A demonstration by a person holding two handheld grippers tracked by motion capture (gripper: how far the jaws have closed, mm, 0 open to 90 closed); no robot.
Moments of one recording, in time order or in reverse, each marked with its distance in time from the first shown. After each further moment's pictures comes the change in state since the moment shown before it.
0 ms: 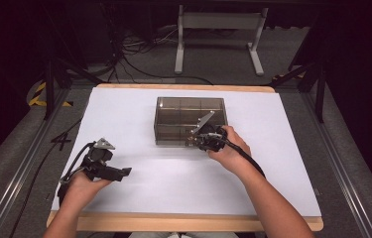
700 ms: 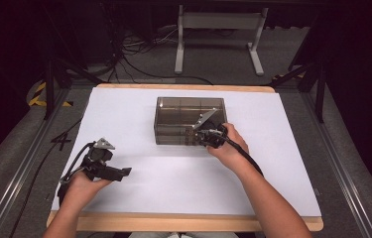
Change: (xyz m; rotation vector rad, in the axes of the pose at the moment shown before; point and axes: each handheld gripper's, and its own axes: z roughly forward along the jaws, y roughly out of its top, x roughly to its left) left arm 0.000 0.000 0.000 -0.001 -0.001 -0.002; right arm -0.011 0.000 0.007 -0.055 -0.035 0.050
